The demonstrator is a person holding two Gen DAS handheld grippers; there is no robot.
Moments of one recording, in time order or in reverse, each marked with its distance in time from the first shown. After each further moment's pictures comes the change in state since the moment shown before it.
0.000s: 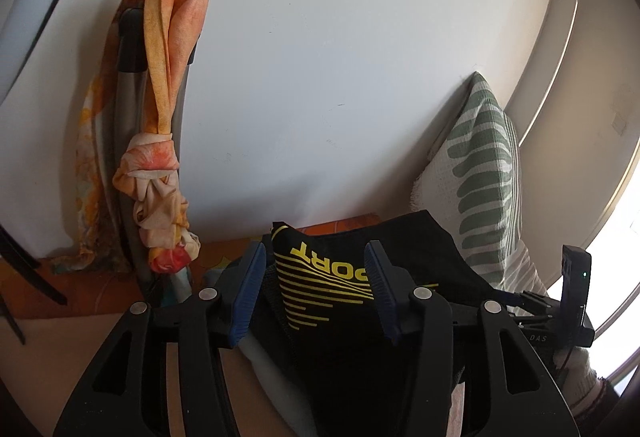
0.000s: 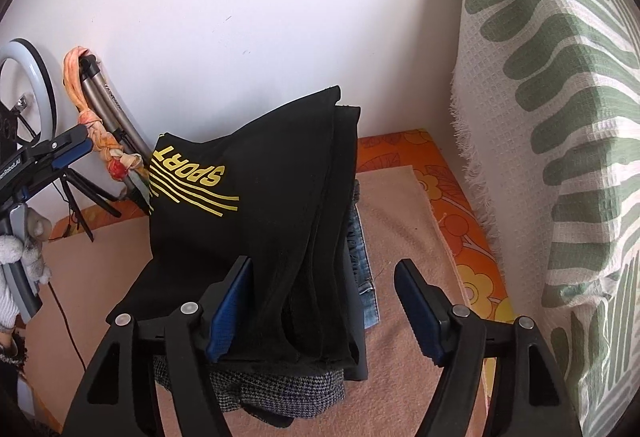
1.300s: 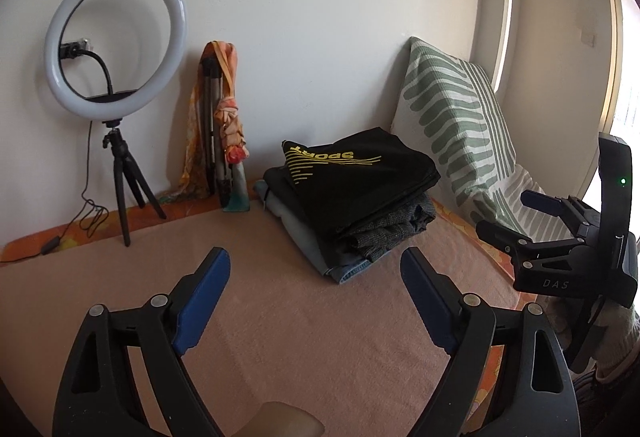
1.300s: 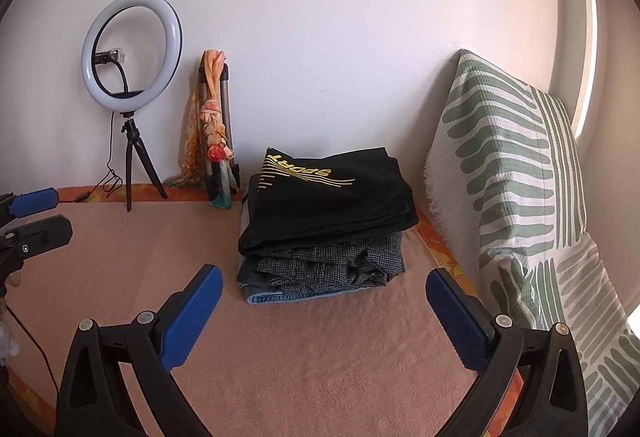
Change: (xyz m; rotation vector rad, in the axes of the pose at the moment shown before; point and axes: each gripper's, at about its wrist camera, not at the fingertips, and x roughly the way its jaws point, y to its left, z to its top) left arm -0.205 -0.083 -0.157 0.199 -0.048 0.180; right arm -0.172 0.173 -0.151 -0.165 -0.295 -0.219
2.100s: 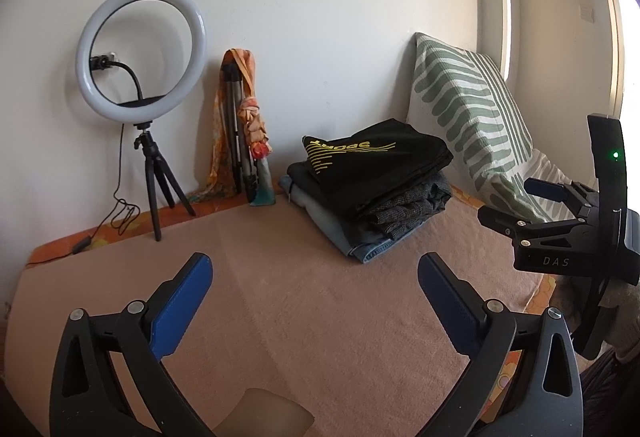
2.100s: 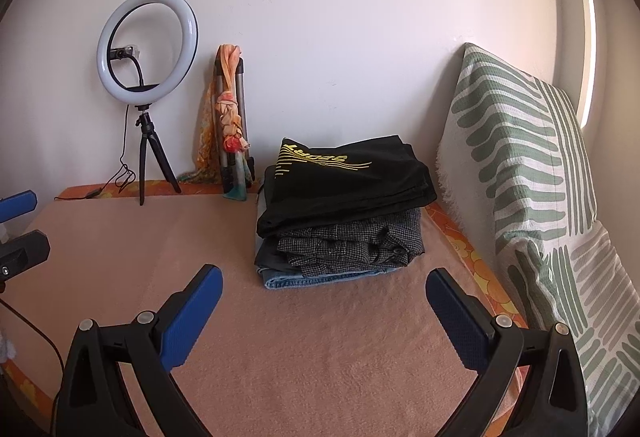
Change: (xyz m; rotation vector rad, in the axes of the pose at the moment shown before) left arm -0.025 -0.012 -0.038 0.073 -0.039 0.100; right arm -0.004 0.011 -0.035 0.026 -0.032 0.031
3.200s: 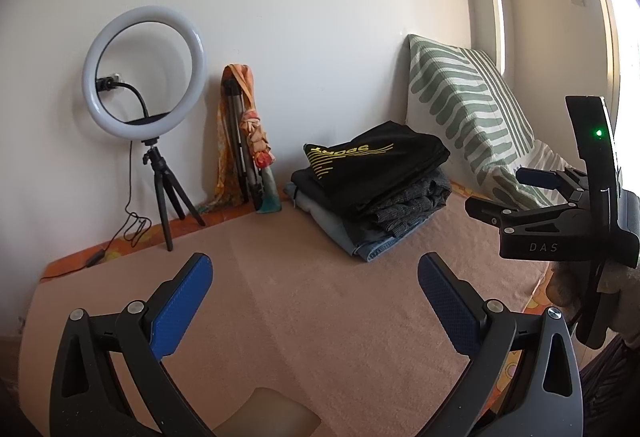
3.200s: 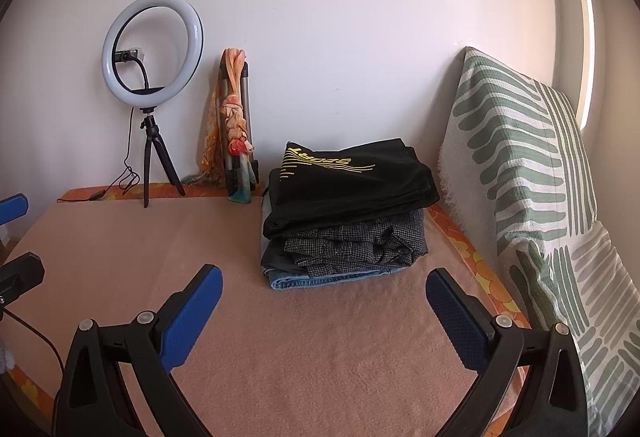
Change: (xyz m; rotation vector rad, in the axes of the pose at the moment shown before) left arm -0.017 -0.012 -0.007 0.053 -0.035 0.036; right arm -0.005 0.005 -0.001 0.005 -0.009 0.004
